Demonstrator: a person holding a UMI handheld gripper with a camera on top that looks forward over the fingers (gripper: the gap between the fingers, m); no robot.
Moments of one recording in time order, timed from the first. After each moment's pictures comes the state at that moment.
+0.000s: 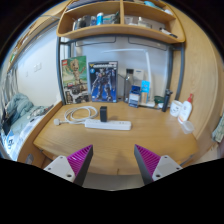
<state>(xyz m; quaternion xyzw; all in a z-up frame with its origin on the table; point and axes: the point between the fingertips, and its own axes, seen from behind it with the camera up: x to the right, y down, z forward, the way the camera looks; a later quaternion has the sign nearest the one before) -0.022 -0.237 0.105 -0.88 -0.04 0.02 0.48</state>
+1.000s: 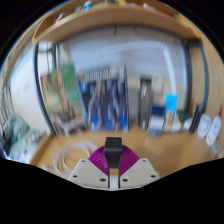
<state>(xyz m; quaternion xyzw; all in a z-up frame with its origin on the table) -0.082 0.030 0.105 -0.85 0.00 0.07 0.52</state>
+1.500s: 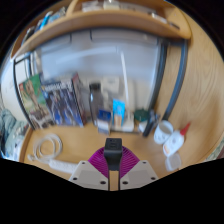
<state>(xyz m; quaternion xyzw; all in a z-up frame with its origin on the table) 0.120 -0.013 0.190 -0.90 0.03 -0.03 0.43</state>
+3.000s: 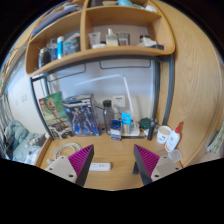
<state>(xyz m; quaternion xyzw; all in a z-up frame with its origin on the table) 0.086 -0.102 0.271 -0.86 0.03 0.03 0.51</state>
